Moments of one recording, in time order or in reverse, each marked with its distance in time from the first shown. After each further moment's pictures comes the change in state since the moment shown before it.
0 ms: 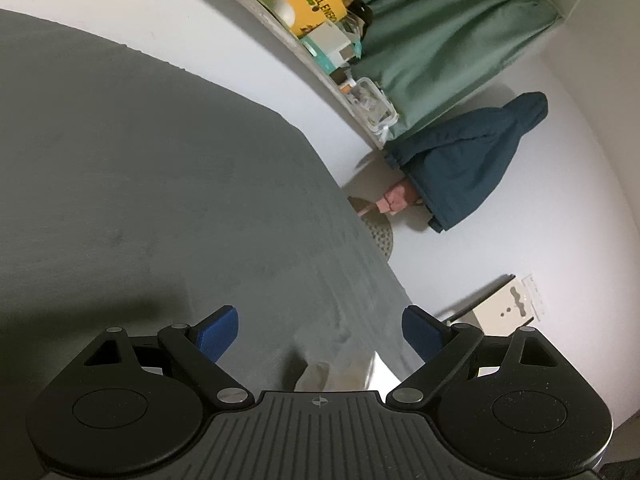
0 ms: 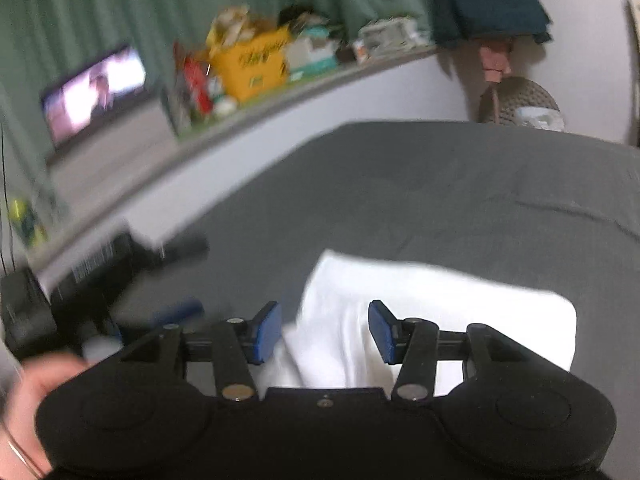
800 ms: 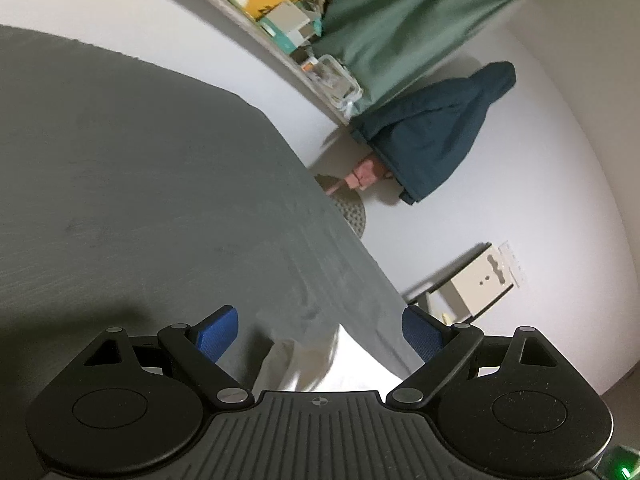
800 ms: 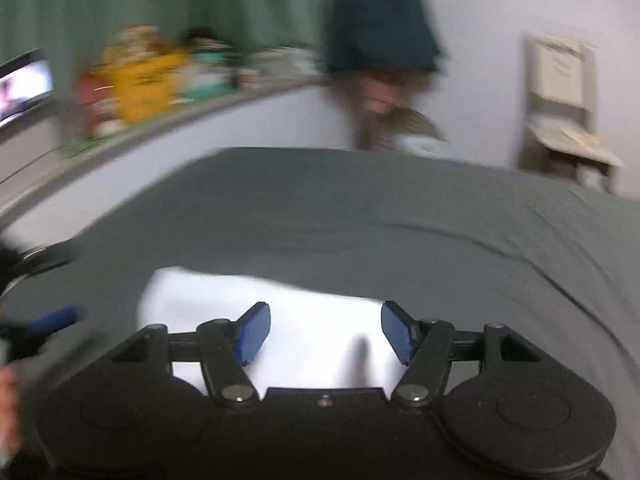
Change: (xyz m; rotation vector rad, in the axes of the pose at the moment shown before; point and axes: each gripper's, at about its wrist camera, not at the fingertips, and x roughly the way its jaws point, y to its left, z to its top) left arm -0.003 -0.017 -0.013 0.080 0.051 -0.073; right arm -0.020 -0.051 0.008 0.162 -0.097 -0.356
